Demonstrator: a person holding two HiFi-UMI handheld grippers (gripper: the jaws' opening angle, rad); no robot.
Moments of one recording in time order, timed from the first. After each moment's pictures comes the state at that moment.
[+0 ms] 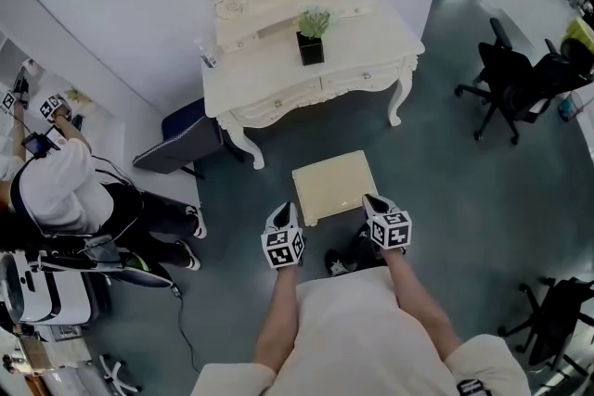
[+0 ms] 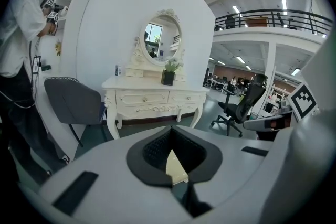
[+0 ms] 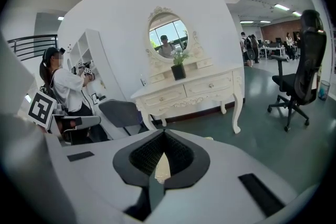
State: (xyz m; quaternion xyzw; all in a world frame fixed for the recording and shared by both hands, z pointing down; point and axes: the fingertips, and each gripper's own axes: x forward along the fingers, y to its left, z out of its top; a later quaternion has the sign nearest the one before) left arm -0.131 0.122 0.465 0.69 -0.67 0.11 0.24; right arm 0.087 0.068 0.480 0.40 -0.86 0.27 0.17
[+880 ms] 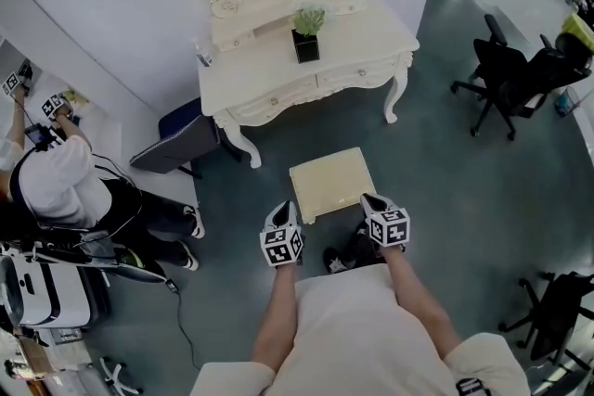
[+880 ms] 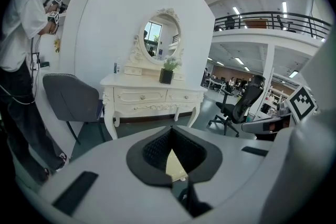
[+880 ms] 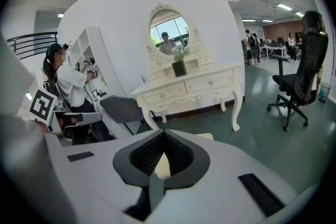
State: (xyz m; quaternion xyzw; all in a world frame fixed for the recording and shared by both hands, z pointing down) left arm -0.124 0.128 0.468 0.70 -0.66 0.11 0.25; right arm 0.091 0.080 0.486 0.40 -0.86 0.27 0.19
